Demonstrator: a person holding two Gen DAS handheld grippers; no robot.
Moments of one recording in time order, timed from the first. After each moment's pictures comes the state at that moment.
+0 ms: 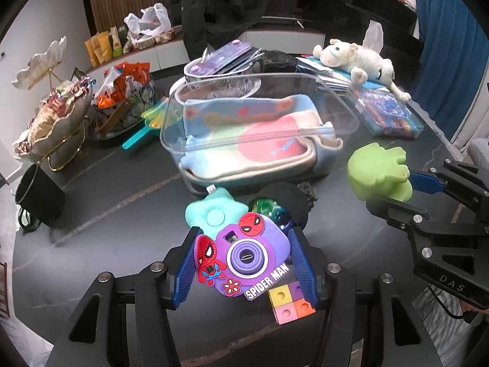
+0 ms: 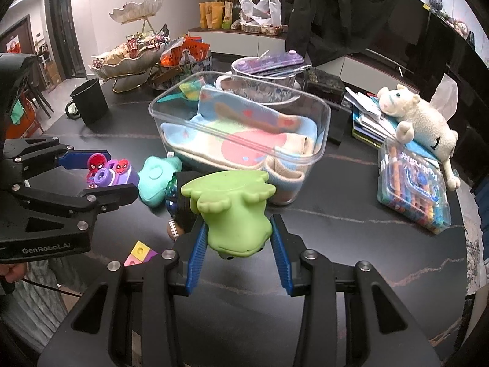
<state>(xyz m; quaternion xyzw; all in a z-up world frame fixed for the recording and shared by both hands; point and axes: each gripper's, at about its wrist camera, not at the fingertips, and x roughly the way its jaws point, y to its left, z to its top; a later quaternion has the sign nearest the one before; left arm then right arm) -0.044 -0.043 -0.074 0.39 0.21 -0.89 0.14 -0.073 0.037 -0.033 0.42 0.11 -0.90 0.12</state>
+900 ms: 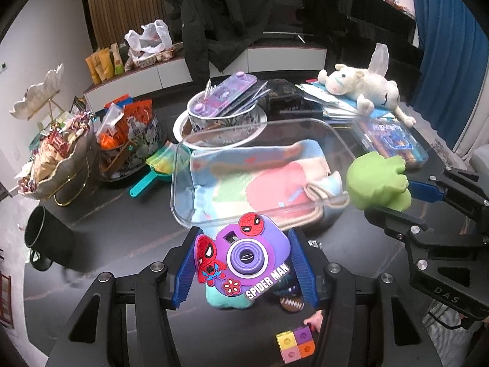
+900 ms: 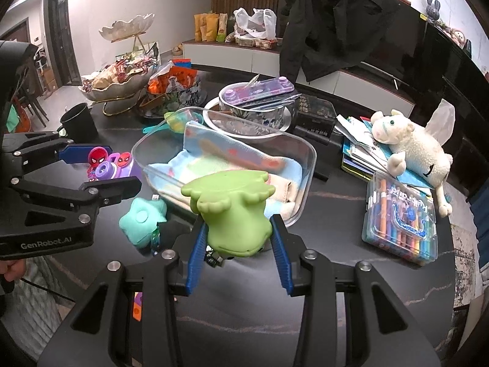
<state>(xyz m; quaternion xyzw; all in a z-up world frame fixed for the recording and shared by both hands) -0.077 -0.081 -0.034 0.37 0.20 -0.90 0.15 -0.116 0.038 0.001 0.39 0.11 -0.91 0.11</state>
